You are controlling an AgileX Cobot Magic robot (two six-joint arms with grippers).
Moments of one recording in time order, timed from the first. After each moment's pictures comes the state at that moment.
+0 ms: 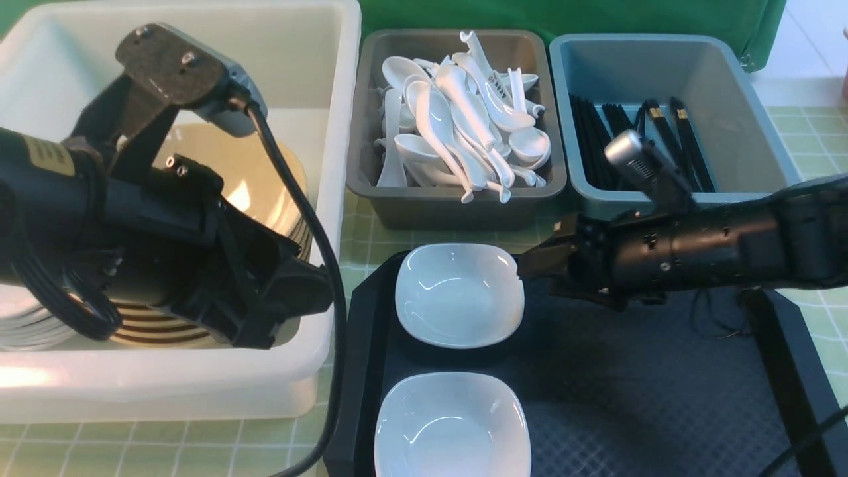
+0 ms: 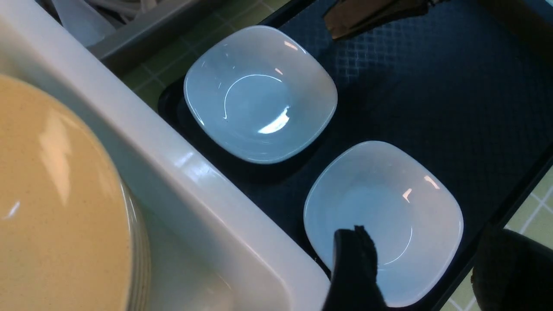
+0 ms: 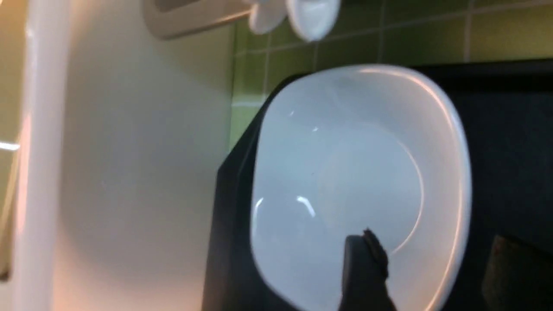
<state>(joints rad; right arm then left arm) 0.24 1.78 -0.91 1.52 0.47 -0.86 -0.41 1.08 -1.01 -0.43 0.95 0.57</state>
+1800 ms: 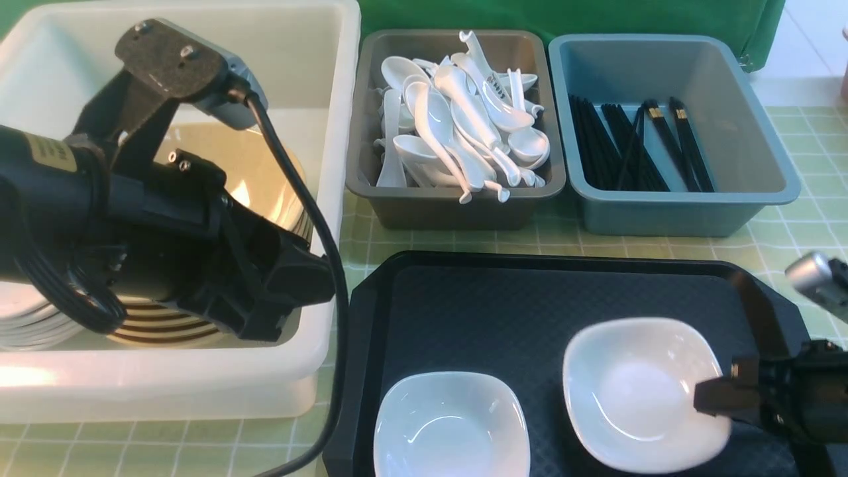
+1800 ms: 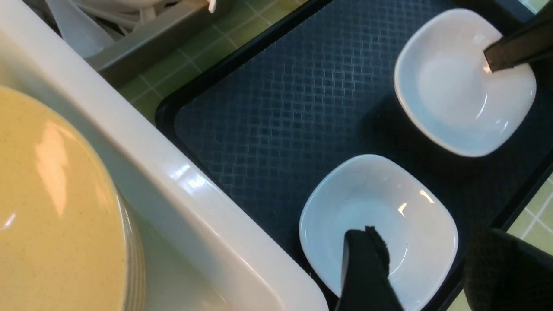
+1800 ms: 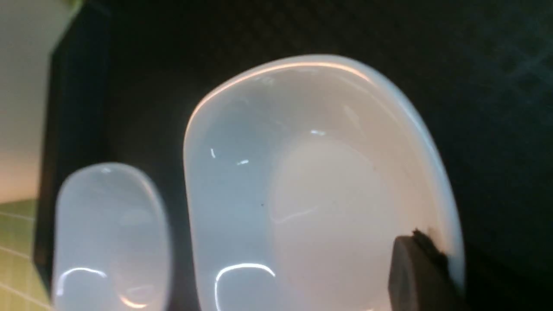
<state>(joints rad) -0.11 1.31 -0.39 1.22 0.49 -0.92 -0.41 1.08 -1.01 -0.45 0.92 0.56</state>
